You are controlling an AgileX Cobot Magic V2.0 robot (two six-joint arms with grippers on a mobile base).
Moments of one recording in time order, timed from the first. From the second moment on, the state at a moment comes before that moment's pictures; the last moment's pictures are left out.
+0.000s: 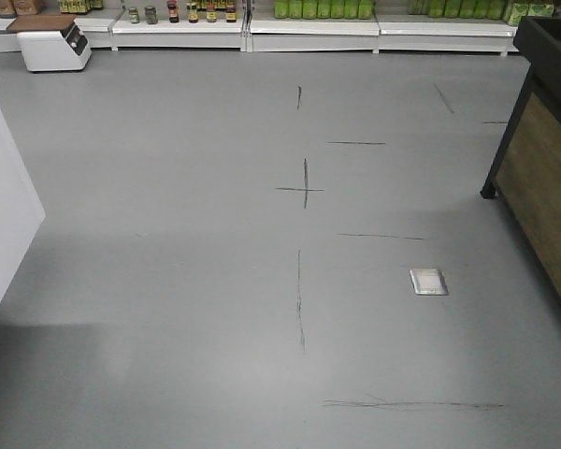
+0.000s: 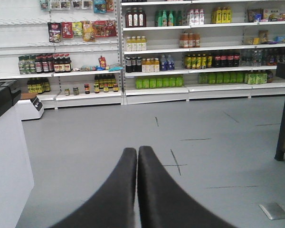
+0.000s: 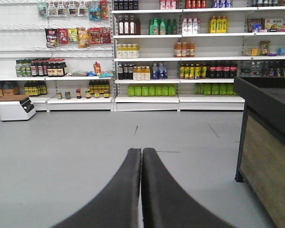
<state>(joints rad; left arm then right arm) -0.08 -0.01 0.02 -0.07 0.06 0.04 0.00 -0.01 0.03 -0.07 0.02 0.08</state>
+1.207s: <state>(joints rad) -0.08 -0.01 0.02 -0.07 0.06 0.04 0.00 -0.01 0.03 -0.07 0.02 0.08</state>
